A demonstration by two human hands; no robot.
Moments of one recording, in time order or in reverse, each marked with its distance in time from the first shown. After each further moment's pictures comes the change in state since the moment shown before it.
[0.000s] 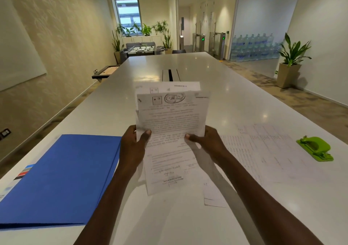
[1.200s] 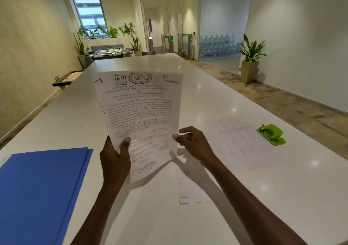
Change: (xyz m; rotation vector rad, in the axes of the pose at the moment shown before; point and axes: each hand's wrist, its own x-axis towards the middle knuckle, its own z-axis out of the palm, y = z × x) left_hand -0.027 0.005 0.036 -0.029 0.041 0.193; right_hand -0.030 0.001 -0.039 -0.199 0.183 0.093
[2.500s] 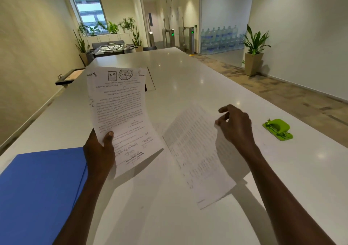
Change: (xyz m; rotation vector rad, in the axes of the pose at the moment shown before) left_hand 0.038 -0.013 -0.026 0.209 0.047 -0.004; right_hand -0.006 -0.026 -0.082 -0.467 0.446 -0.135
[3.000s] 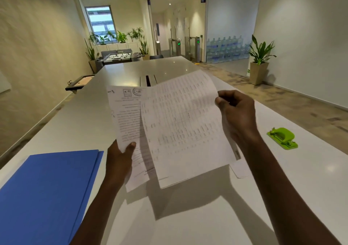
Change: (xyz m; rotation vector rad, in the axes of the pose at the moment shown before) left_hand -0.021 0.014 0.011 -0.236 -0.167 -0.255; right_hand 0.005 -0.067 -0.027 0.729 0.063 0.064
